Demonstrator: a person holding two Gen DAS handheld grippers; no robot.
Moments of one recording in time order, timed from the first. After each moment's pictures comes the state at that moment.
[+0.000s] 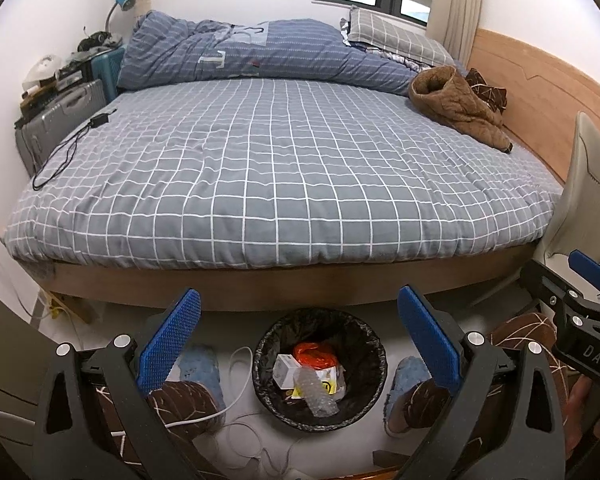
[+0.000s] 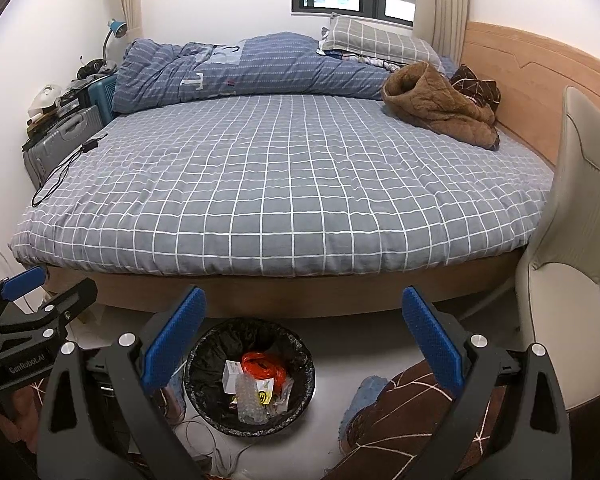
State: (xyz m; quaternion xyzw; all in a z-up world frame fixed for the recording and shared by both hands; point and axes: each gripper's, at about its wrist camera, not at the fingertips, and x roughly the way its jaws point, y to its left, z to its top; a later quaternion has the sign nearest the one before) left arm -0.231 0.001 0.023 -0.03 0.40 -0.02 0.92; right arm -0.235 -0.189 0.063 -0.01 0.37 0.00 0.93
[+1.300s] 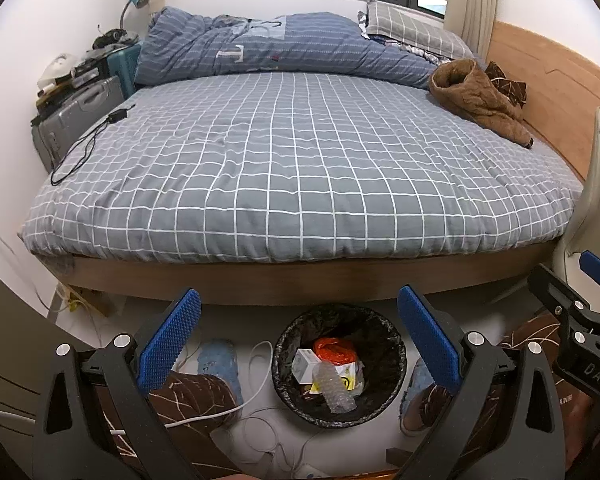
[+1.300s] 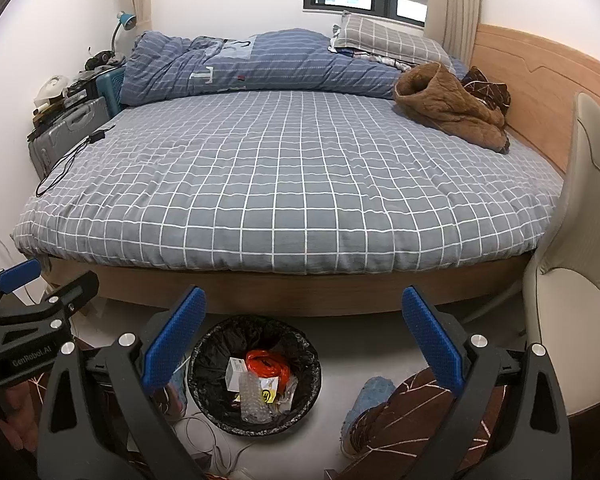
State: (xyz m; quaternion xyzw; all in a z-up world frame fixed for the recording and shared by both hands) left arm -0.228 0.006 0.019 -0.01 0.41 0.02 0.91; right arm -0.230 -0.179 0.054 -0.02 0.38 0.01 0.93
